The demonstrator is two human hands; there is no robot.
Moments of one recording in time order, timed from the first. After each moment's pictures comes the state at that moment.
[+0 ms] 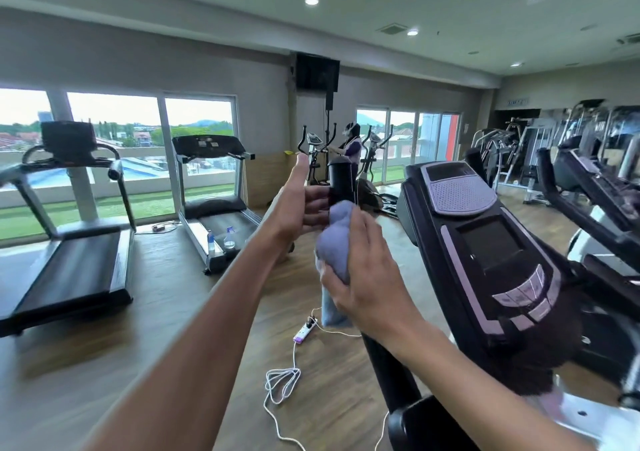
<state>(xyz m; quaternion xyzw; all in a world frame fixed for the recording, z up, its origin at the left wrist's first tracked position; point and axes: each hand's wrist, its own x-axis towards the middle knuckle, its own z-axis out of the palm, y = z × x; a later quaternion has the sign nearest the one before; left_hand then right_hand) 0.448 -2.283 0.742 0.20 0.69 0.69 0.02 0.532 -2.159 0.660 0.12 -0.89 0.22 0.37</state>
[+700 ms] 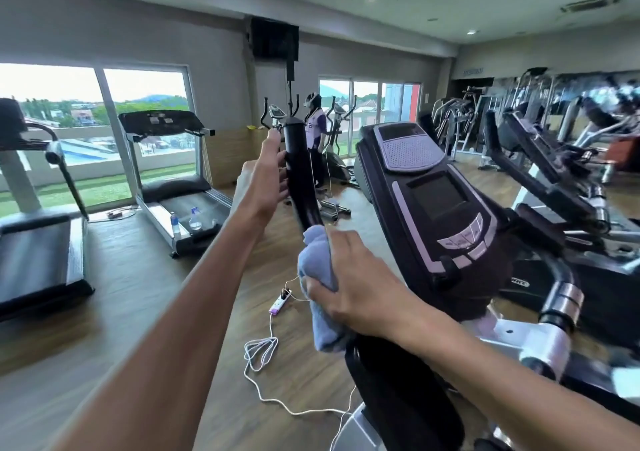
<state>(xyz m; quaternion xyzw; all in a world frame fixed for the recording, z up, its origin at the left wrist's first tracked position) 0.473 -2.267 0.723 0.20 0.69 0.69 -0.07 0.607 -2.138 0.657 0.08 -0.95 0.22 0.18</state>
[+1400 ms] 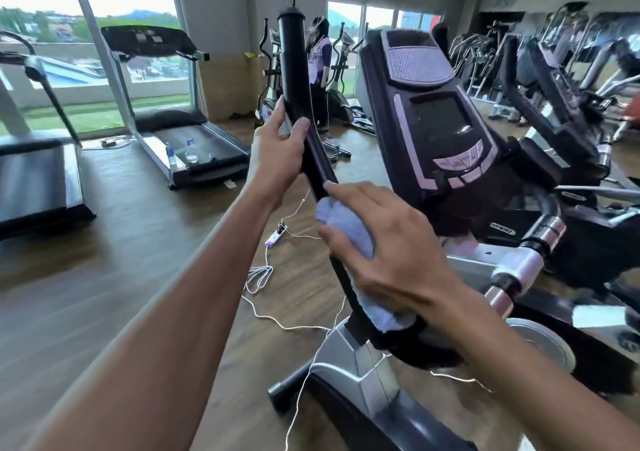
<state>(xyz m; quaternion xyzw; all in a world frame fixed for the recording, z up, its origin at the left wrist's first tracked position) 0.507 -2.244 0.645 0.18 0.69 0.70 -0.11 0.685 -2.126 0.618 0.13 -0.92 0.20 0.31</state>
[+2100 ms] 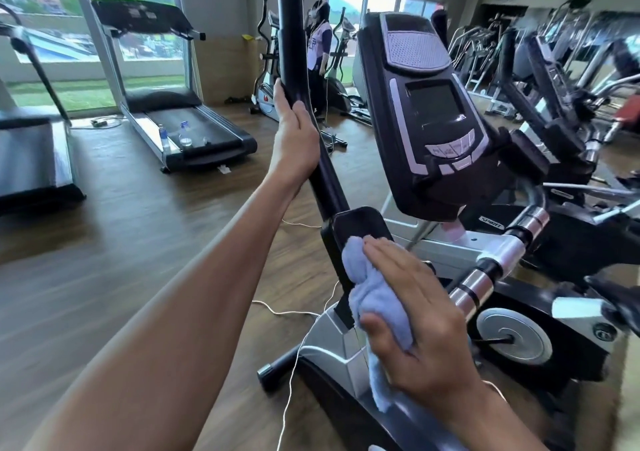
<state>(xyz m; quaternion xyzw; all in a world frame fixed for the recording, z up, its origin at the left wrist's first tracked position) 0.533 -2.218 0.644 0.14 0.73 0.65 -0.13 0.761 -2.115 0.549 0.17 -0.86 0.28 0.39</state>
